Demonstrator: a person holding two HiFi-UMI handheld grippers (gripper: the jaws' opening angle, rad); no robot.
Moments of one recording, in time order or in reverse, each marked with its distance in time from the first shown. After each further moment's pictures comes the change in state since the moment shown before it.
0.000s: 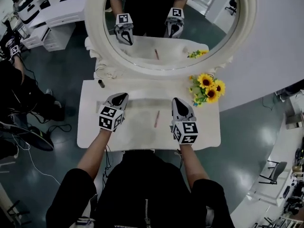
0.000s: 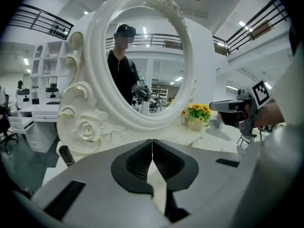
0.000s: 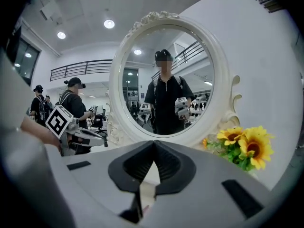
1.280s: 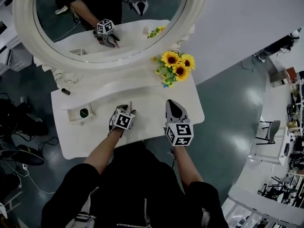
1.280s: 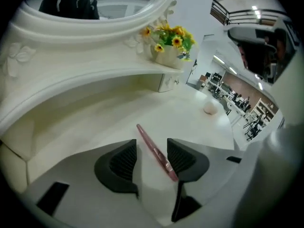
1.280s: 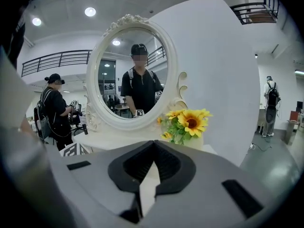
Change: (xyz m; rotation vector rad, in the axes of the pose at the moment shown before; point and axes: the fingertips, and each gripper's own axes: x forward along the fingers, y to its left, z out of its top) left arm 0.132 -0.168 -0.179 0.075 0.533 -0.235; right arm -0.100 -0.084 -0.062 0.093 0.094 -0.271
